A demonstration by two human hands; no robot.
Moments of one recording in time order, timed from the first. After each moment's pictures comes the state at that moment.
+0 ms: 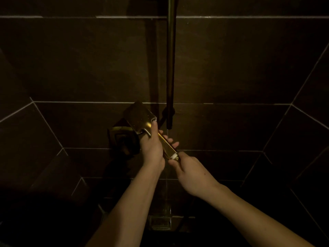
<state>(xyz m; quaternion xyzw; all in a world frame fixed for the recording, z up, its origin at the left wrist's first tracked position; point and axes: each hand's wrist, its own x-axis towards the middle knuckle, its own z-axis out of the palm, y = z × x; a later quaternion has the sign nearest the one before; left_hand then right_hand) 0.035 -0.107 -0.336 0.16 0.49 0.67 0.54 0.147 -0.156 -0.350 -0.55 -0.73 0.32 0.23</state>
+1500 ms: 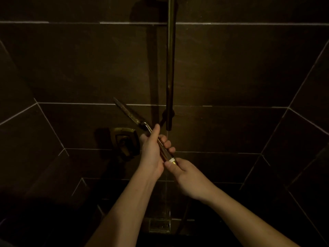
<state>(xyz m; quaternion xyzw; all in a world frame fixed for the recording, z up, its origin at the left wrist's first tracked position) 0.030 -0.131 -0.327 0.18 0.38 0.65 0.63 0.146 -0.174 -0.341 -0.49 -0.63 0.54 0.27</state>
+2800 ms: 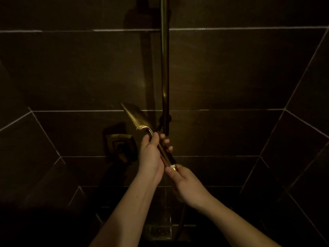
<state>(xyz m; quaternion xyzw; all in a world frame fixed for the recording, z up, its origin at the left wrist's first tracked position) 0.037 -0.124 -0.326 0.22 0.42 0.67 0.57 0.146 -0.170 -0.353 -0.48 -0.60 0.55 0.33</state>
